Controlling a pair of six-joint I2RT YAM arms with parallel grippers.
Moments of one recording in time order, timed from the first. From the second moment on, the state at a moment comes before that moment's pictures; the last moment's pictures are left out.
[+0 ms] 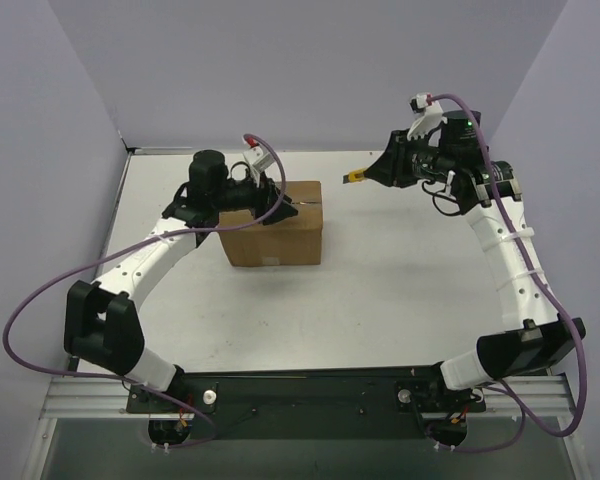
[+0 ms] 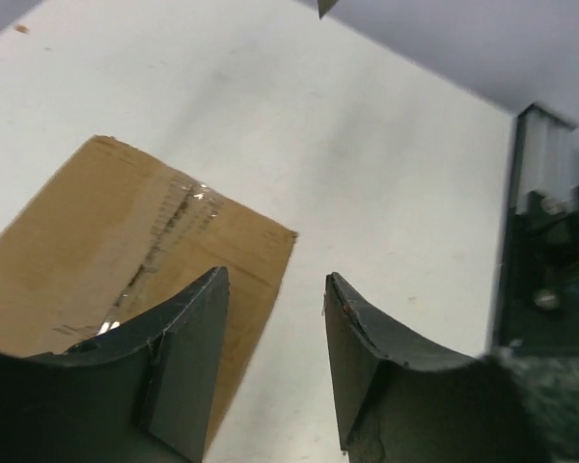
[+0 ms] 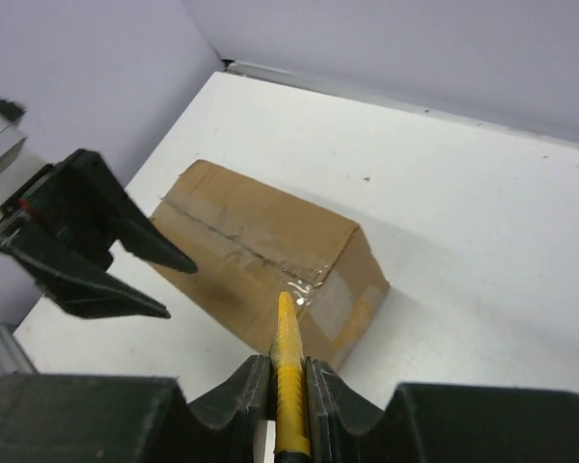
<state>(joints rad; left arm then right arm) -0.37 1.52 1.21 0.06 0.87 -0.17 0.22 1.46 1.70 -0.72 -0.53 0.13</state>
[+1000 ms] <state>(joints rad) -0.70 1.47 1.00 0.14 0.26 0.91 0.19 1.45 1.19 -0.13 -0.44 0.66</state>
